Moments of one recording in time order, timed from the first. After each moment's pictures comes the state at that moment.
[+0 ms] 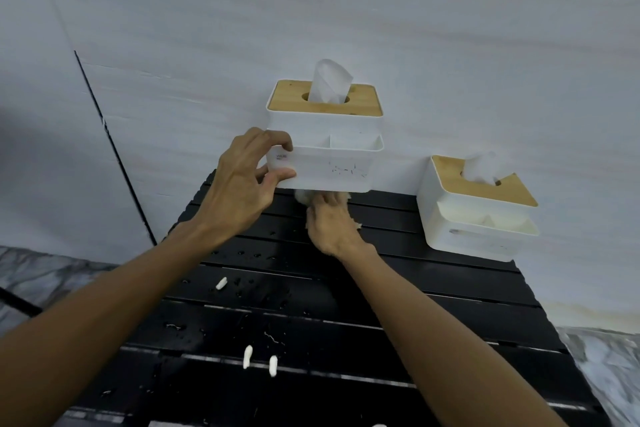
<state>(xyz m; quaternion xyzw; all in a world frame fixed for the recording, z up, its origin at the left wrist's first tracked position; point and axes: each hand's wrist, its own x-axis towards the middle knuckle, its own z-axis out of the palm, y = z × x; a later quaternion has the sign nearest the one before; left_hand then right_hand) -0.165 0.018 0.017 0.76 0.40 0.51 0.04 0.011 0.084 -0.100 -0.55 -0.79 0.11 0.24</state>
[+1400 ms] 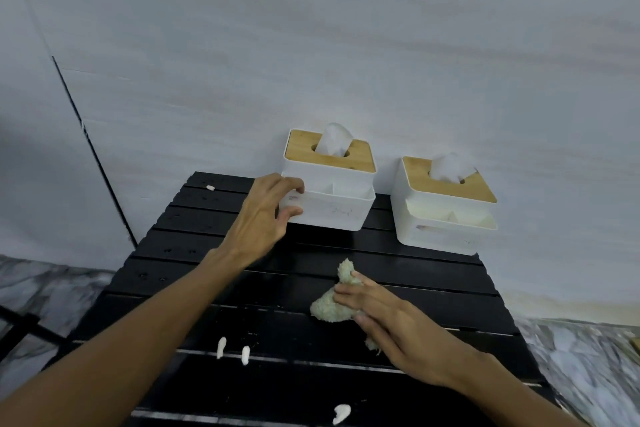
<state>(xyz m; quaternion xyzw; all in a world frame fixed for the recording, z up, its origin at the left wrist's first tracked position) -0.118 0.032 -0.049 0.79 0.41 0.45 0.05 0.155 -0.101 -0.075 -0.40 -0.88 0.19 0.16</state>
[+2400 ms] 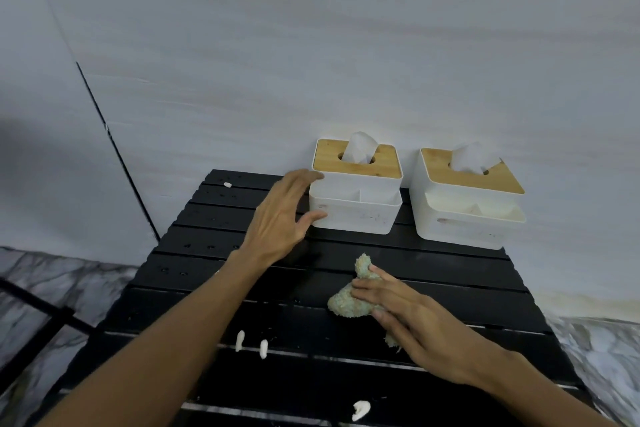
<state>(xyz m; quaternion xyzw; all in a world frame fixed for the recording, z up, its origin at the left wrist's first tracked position) -0.114 0.021 -0.050 0.80 0.44 0.40 0.04 0.153 -0.099 -0.075 -0.39 -0.88 0.20 0.18</state>
